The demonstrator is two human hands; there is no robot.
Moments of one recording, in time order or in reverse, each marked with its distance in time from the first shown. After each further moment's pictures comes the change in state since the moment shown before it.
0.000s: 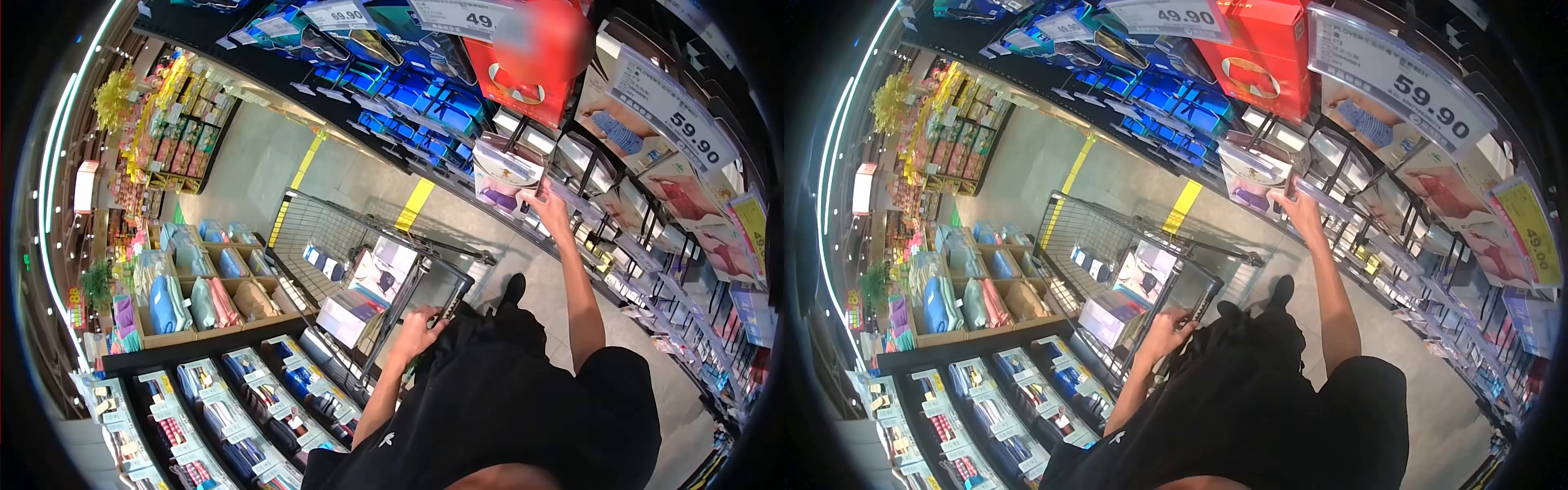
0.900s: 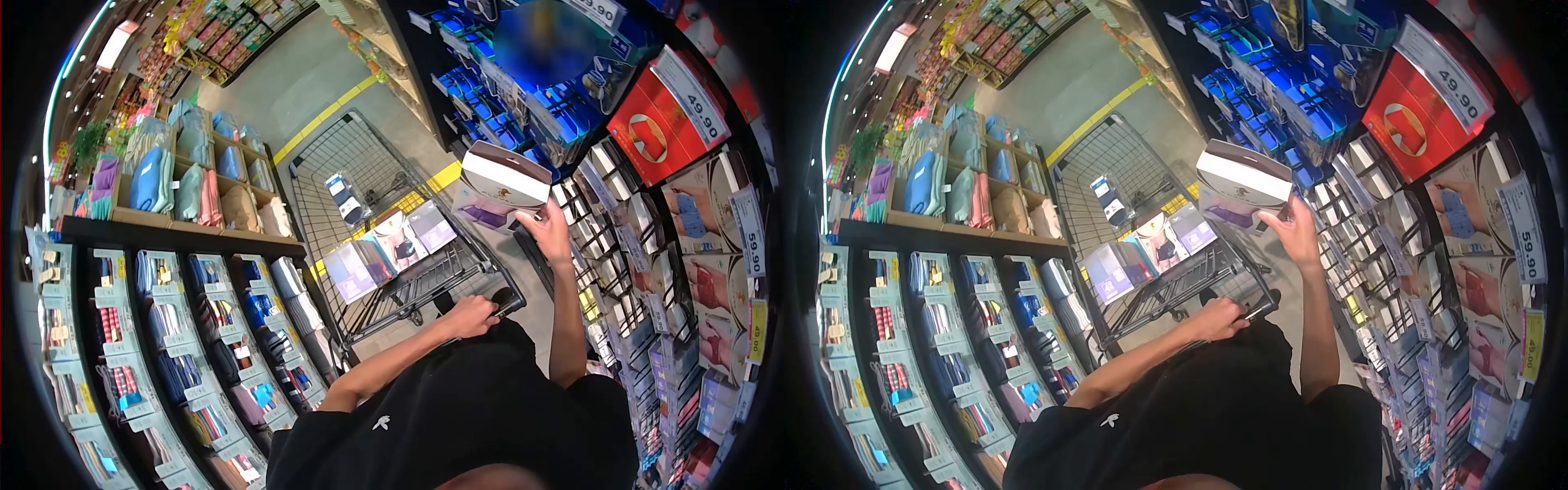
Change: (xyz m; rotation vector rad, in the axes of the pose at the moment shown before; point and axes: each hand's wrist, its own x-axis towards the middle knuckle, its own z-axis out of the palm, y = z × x) left_hand 0.004 0.001 0.026 -0.048 -0.171 0.241; right_hand -0.054 -0.178 0.107 0.339 -0.469 -0.168
